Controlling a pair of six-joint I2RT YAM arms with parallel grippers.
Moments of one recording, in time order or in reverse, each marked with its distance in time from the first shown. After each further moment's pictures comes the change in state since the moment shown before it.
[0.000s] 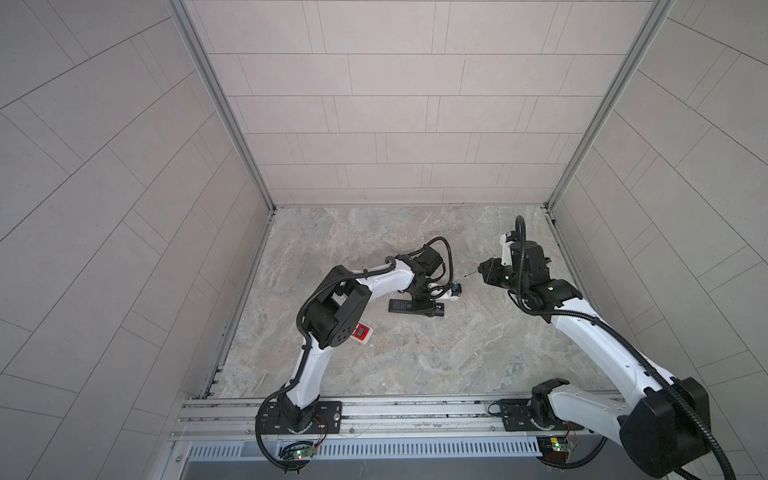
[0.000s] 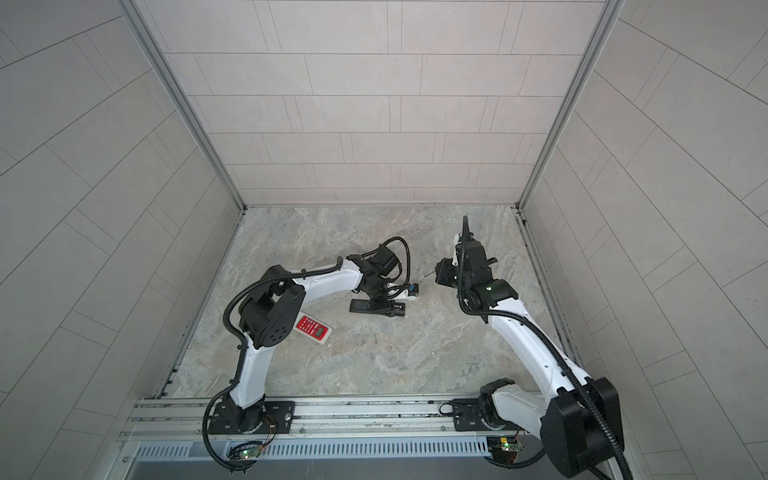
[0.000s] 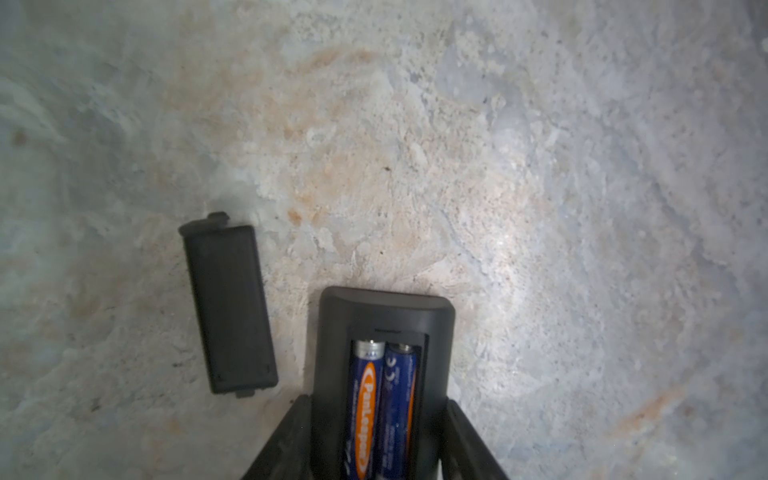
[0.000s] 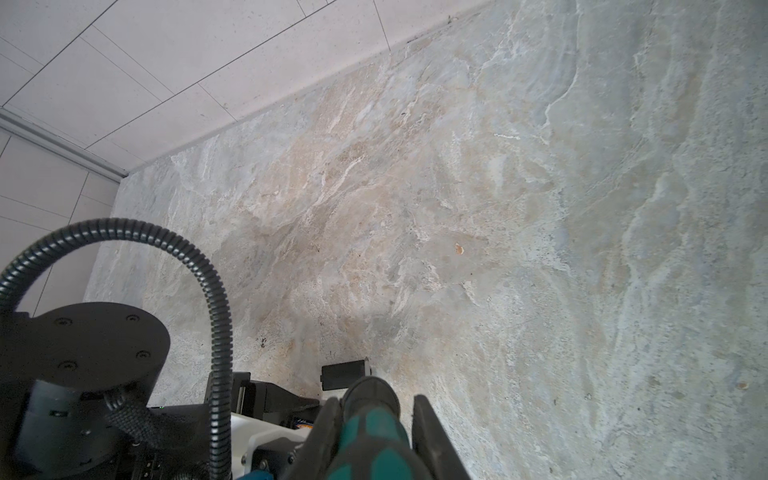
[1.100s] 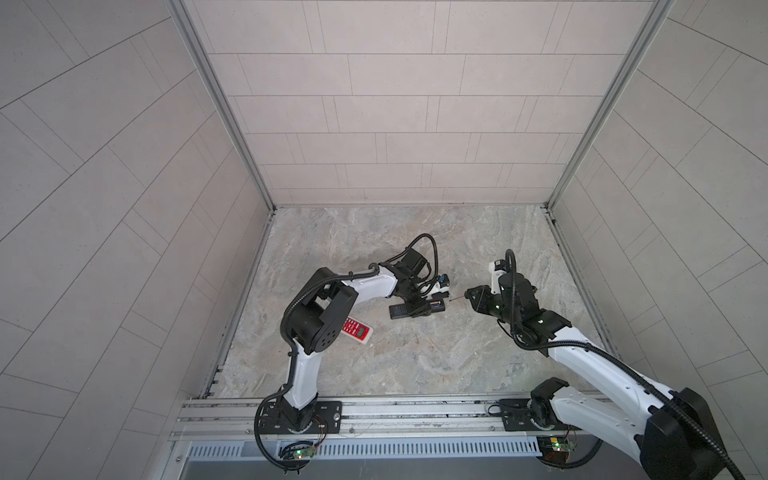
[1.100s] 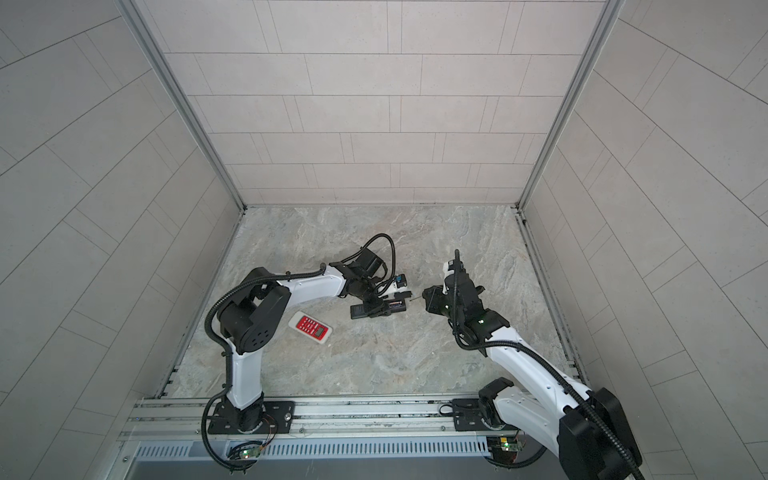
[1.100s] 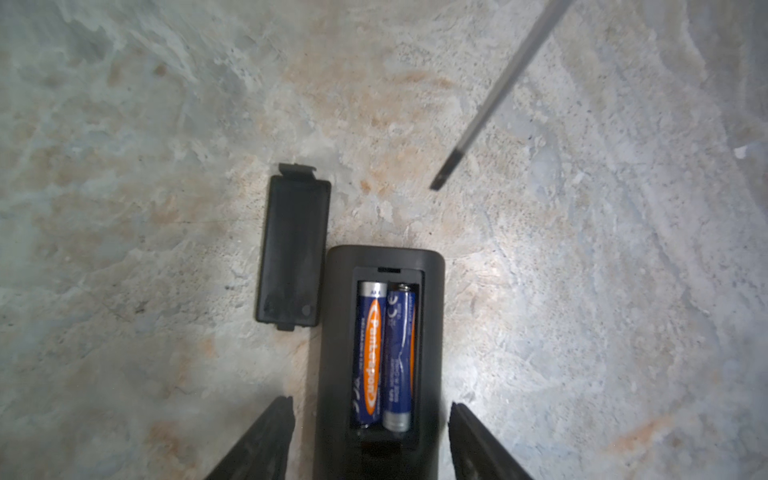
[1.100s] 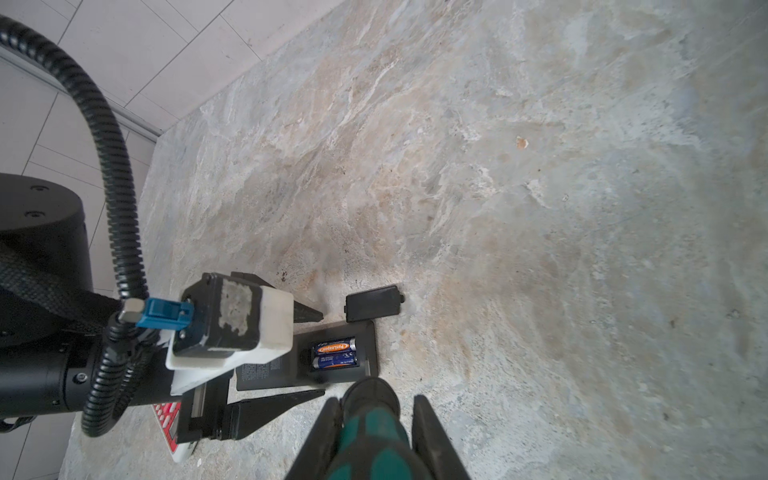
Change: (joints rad) left arm 0.064 -0.126 -0.247 0.276 0.093 -0.163; right arm 0.174 -0.117 -0.308 0.229 0.011 0.156
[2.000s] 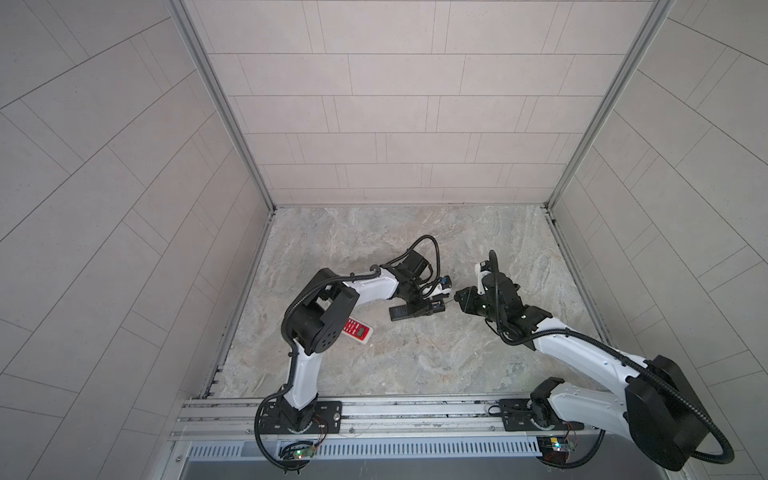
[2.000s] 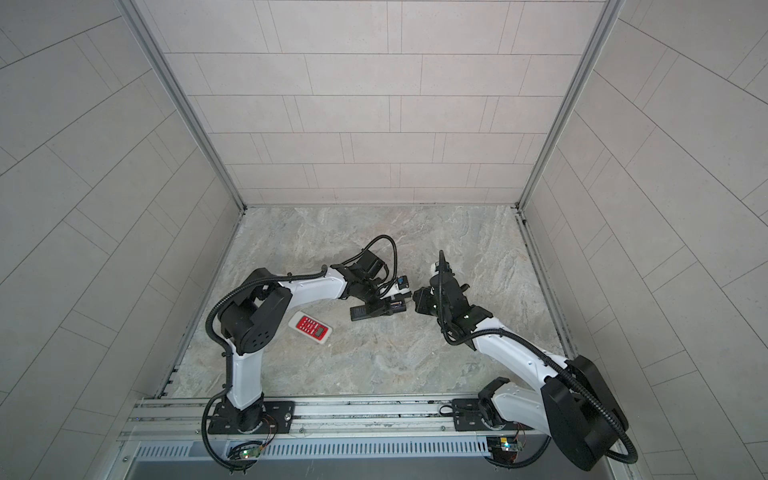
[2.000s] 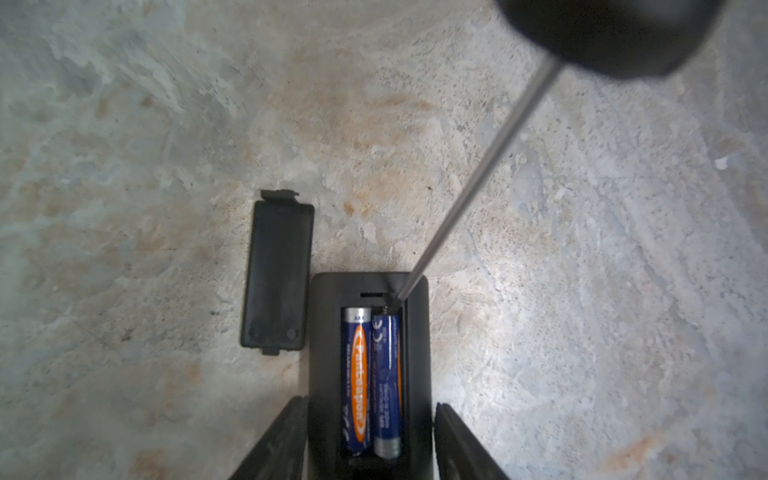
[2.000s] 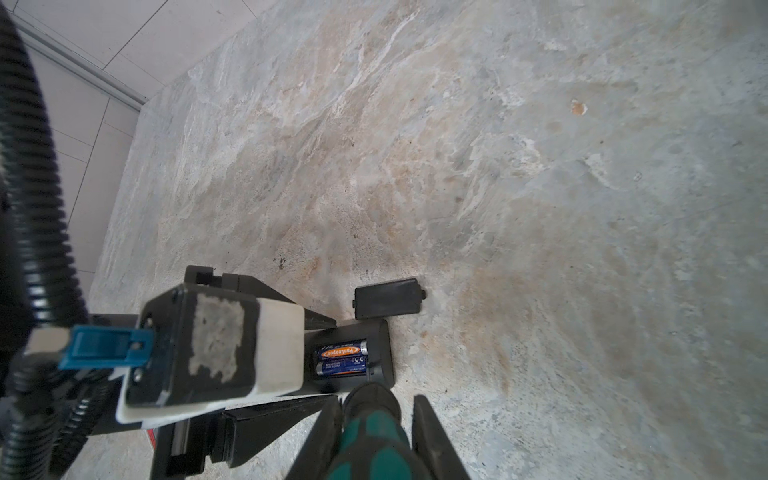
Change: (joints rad) left arm -0.018 0.000 -0.015 0.045 0.011 0.000; right arm 0.074 0.154 0.019 0.083 0.028 0.020
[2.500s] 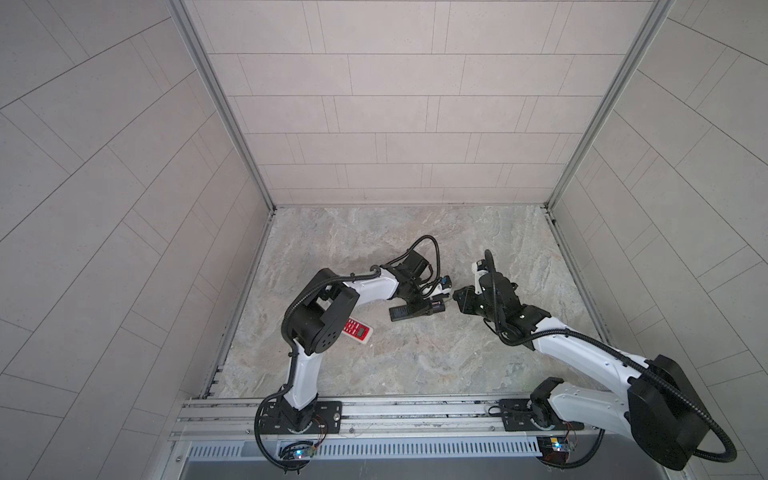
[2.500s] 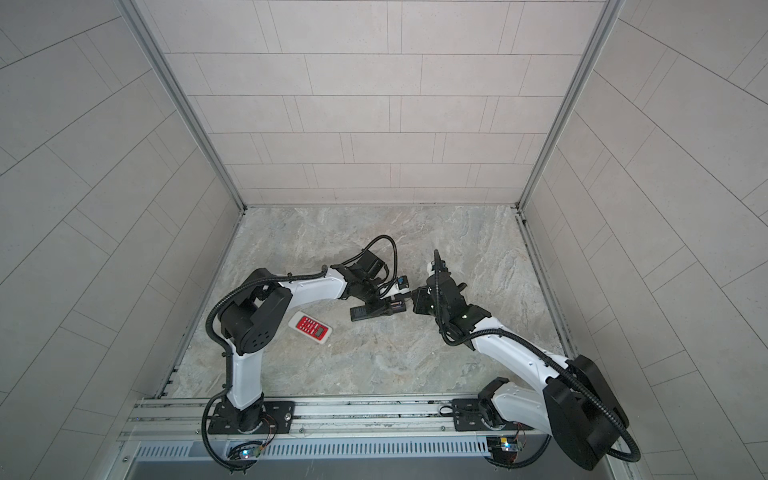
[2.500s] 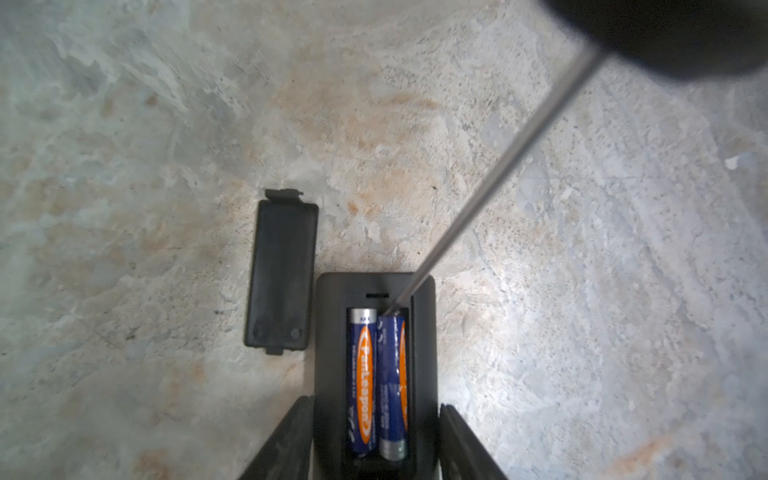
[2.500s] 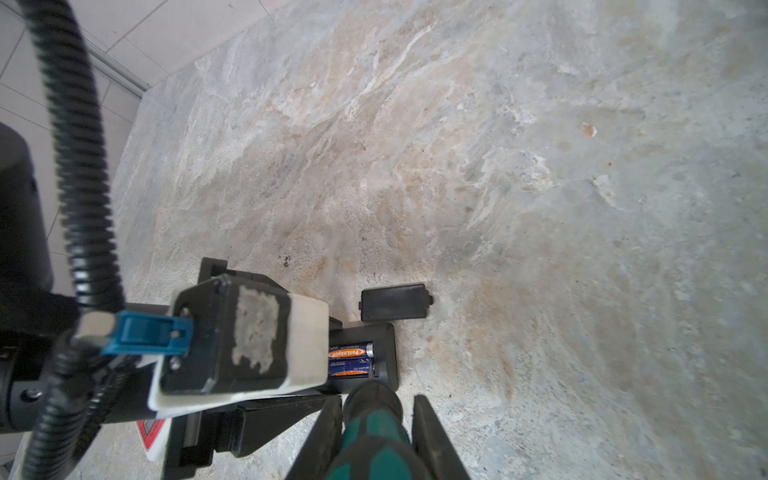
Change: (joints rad) left arm -0.002 0.000 -0.002 0.006 -0.007 -0.003; right arm 0.034 -0.018 0.010 0.007 0.031 -0.047
